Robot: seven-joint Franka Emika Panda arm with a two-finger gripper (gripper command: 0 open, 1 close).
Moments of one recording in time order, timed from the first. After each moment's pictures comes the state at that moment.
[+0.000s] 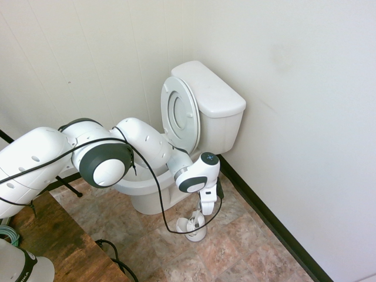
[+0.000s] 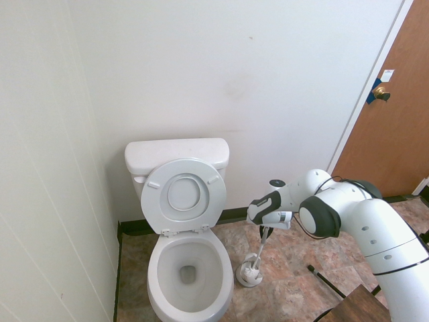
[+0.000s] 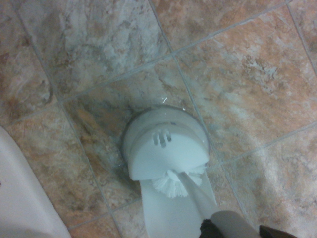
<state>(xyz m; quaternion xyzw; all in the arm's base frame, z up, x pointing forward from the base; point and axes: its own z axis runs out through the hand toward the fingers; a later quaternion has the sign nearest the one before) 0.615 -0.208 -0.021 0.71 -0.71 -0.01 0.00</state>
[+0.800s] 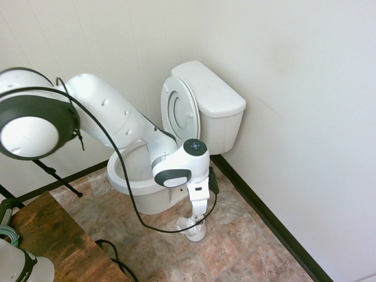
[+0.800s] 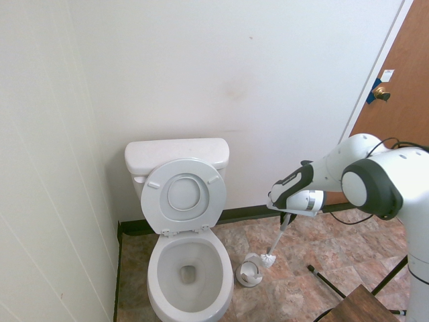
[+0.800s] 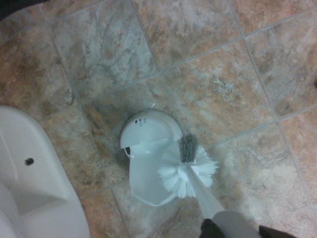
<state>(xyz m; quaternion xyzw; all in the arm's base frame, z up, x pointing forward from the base) 0.531 -0.219 0.169 0.72 -0.70 0.03 -0.02</state>
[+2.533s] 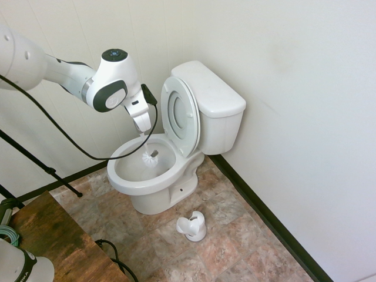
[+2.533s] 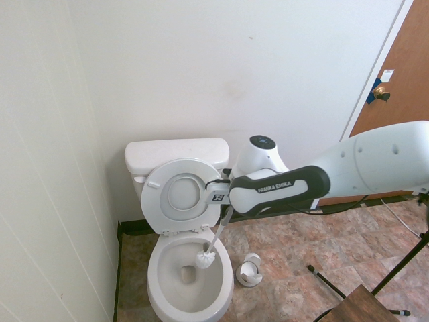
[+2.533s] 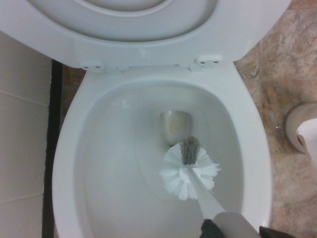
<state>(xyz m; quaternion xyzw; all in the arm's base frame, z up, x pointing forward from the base) 0.564 0.083 0.321 0.82 -0.55 0.07 -0.10</state>
